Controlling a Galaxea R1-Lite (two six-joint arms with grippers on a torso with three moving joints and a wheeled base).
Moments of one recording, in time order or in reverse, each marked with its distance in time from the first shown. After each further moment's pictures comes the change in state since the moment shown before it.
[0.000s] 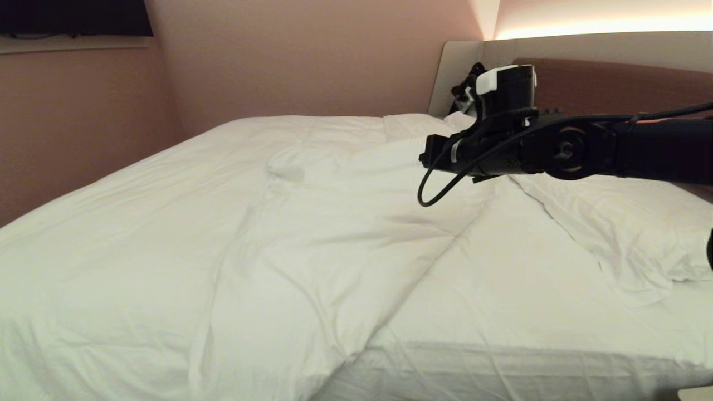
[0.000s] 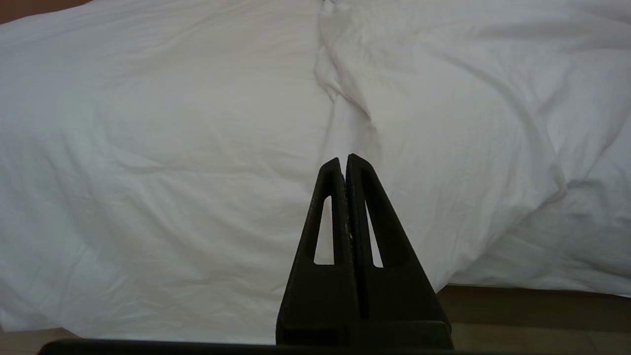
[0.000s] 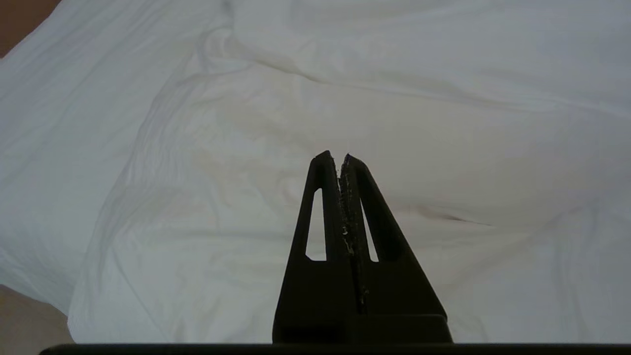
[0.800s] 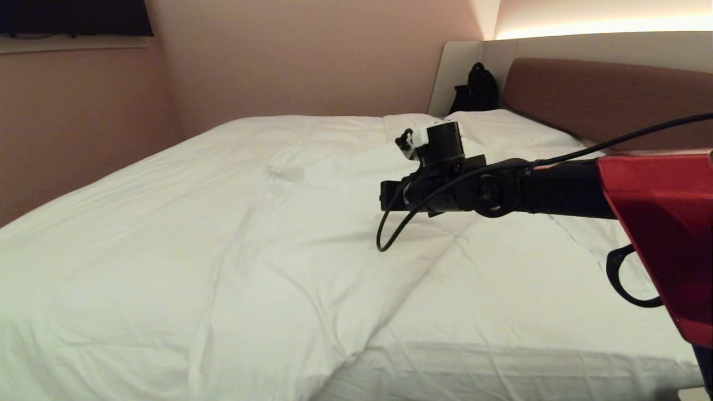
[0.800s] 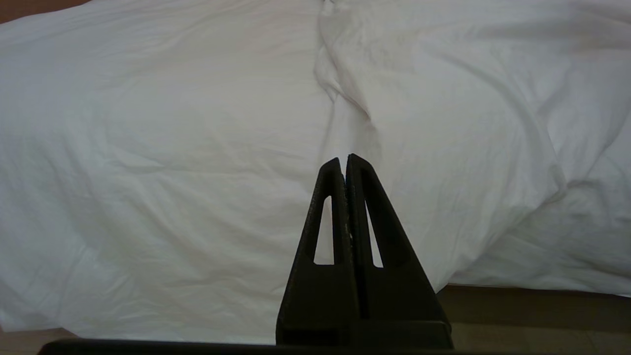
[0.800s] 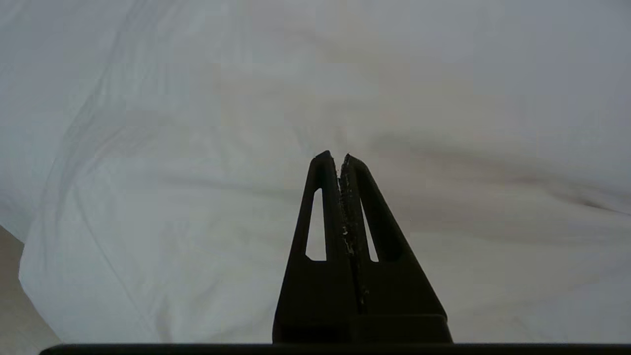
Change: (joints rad) left arm 0.000 0.000 0.000 0.000 0.000 0.000; right arm 0.100 0.177 -0.046 -0.011 0.002 -0.044
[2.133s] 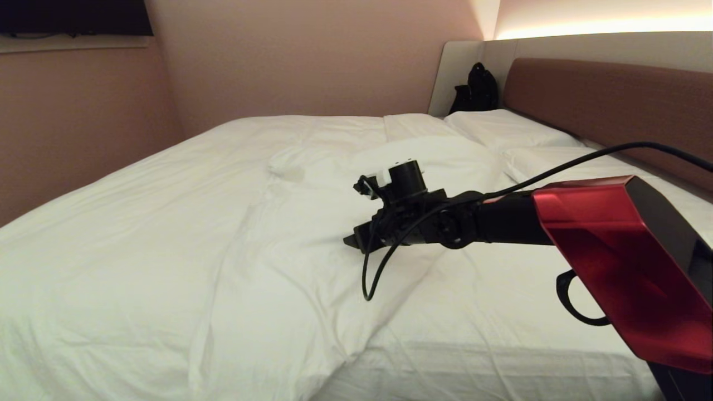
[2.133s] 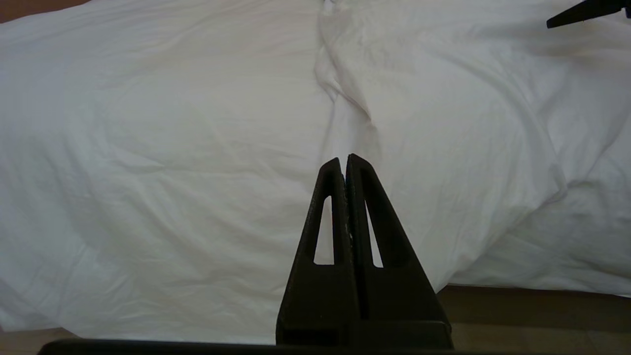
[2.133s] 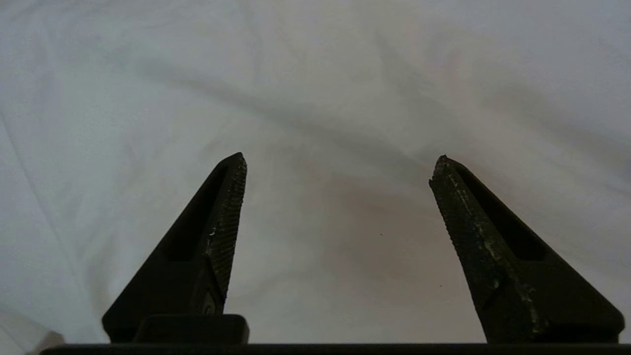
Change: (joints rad) left arm 0.000 0.000 0.000 0.000 0.000 0.000; right arm 0.077 0.102 0.013 0.000 -0.002 -0.271
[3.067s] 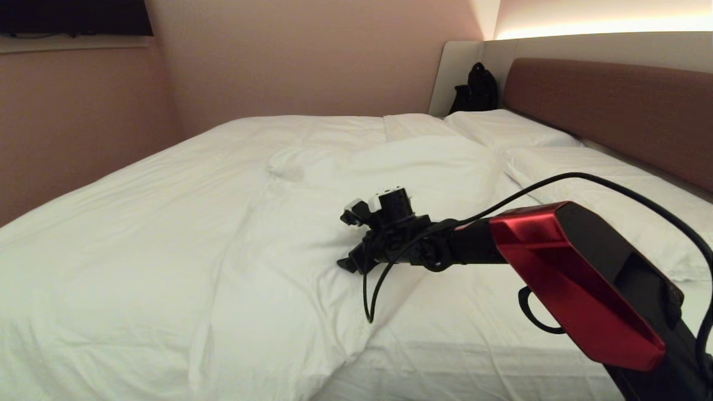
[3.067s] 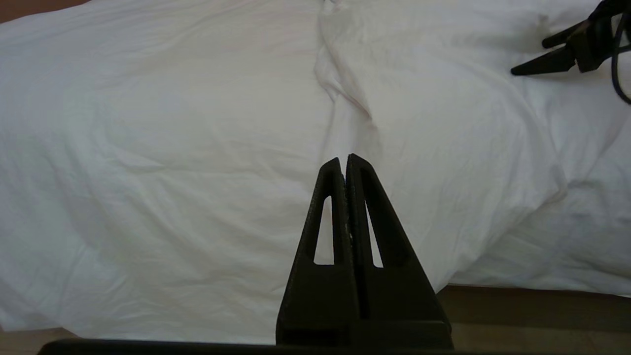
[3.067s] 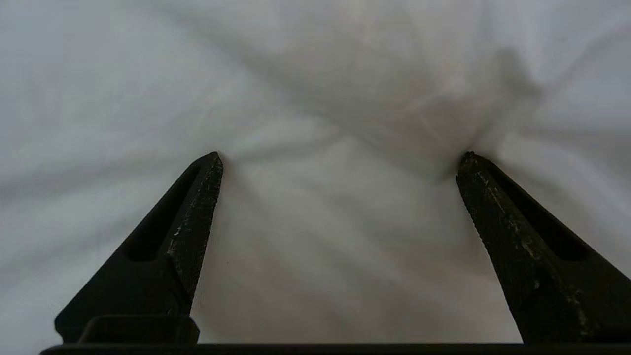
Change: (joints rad) left arm 0.000 0.000 0.000 0.000 0.000 0.000; right arm -0.003 0.136 -0.004 -0.132 0.023 -0.236
